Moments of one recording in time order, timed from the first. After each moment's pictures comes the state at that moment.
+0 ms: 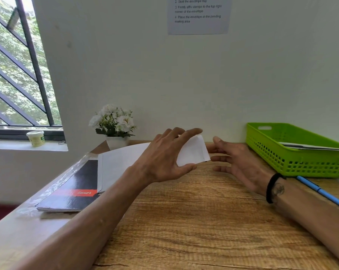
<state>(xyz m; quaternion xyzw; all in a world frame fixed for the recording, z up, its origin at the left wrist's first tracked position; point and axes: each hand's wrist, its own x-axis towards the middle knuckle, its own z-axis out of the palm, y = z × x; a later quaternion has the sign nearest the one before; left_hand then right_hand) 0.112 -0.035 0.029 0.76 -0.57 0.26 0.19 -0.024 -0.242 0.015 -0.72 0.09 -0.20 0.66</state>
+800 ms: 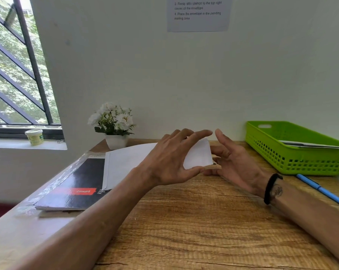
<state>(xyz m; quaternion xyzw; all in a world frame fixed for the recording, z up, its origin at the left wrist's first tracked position) 0.096 -0.043 0.026 0.73 -0.60 0.26 0.20 -0.031 -0.219 0.023 -0.70 0.02 -0.11 0.70</state>
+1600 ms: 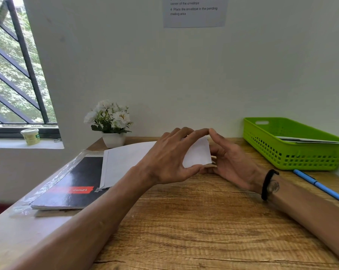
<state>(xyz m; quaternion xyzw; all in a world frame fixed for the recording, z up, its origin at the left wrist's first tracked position) 0.093 -0.045 0.023 0.72 -0.61 0.26 0.19 -0.032 -0.215 0.022 -0.70 0.00 -0.11 0.71</state>
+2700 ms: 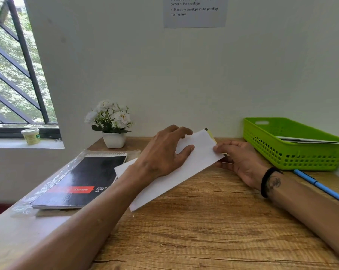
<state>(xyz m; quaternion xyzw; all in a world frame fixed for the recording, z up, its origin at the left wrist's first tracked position) 0.101 -0.041 0.030 0.77 -0.53 0.21 0.30 -0.019 -0.245 0.008 -0.64 0.19 -0.27 0.70</state>
